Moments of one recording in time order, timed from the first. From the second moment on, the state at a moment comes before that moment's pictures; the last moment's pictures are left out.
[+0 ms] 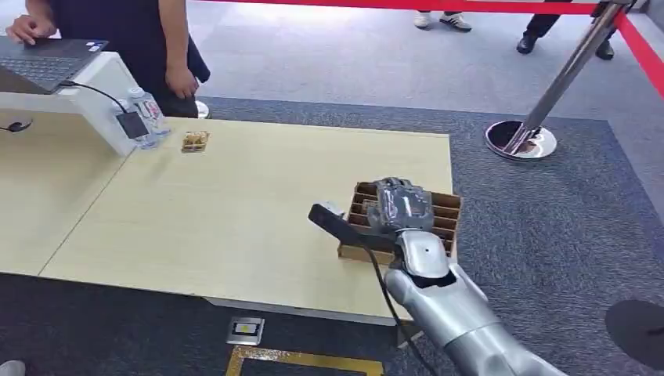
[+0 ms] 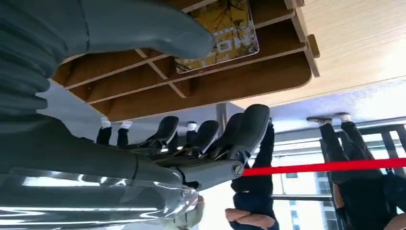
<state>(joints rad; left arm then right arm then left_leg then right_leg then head) -0.09 -0.19 1.23 -0.21 -1.24 0.07 0.03 -0.53 0.18 0.50 -0.86 1.30 -0.28 0.17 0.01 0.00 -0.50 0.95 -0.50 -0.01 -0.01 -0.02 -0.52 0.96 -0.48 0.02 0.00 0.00</state>
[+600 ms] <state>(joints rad) -0.09 -0.19 1.23 -0.21 -1.25 0.07 0.03 -0.54 0.19 0.50 -0.80 1.29 -0.28 0.17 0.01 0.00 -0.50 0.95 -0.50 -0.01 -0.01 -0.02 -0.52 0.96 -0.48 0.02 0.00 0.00</state>
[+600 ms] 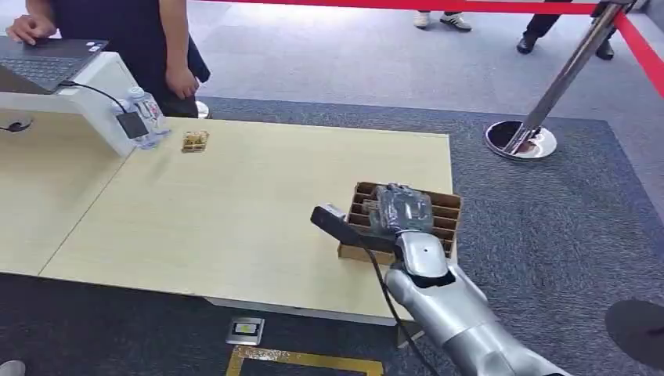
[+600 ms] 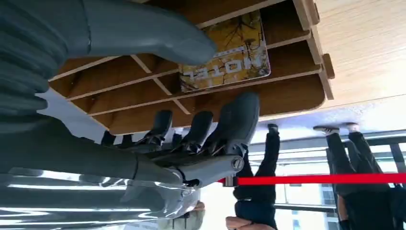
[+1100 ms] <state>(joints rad) -0.09 -0.19 1.23 -0.21 -1.25 0.07 0.03 -0.54 0.19 0.48 -0.78 1.29 -0.28 0.18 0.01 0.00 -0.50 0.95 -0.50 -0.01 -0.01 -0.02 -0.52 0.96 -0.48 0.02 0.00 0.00</state>
